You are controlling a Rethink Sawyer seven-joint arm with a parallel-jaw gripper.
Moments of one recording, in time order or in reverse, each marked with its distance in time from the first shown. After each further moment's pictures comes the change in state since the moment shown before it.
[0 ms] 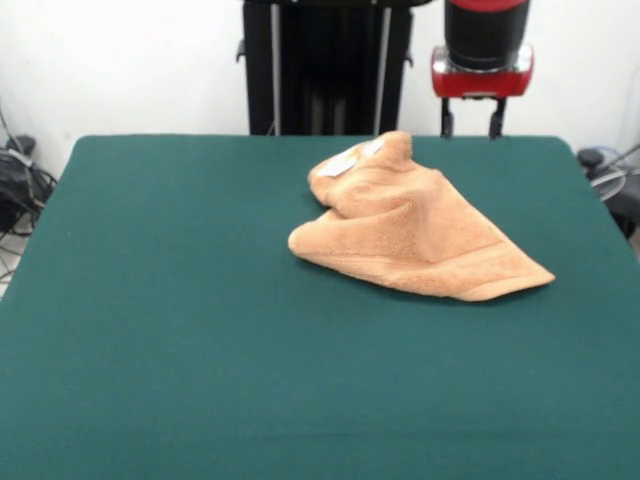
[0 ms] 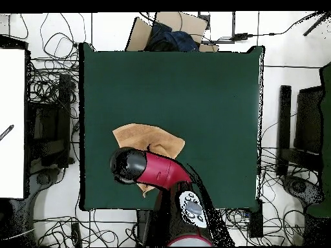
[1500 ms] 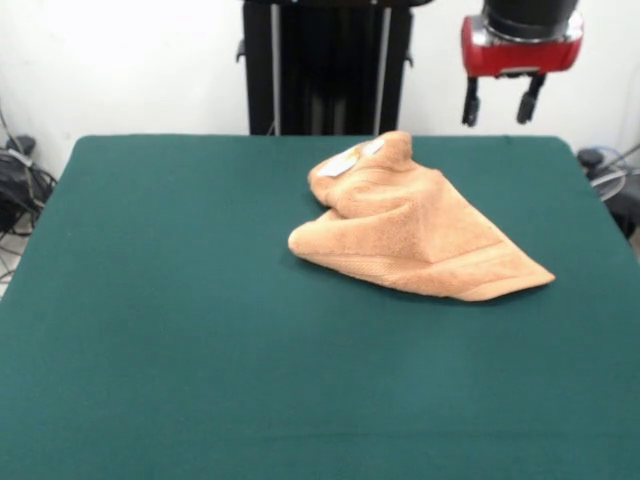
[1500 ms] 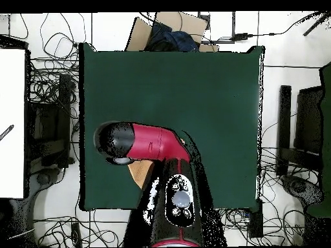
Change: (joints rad) arm 0.080 -0.035 -0.049 -0.270 -0.122 0.274 0.000
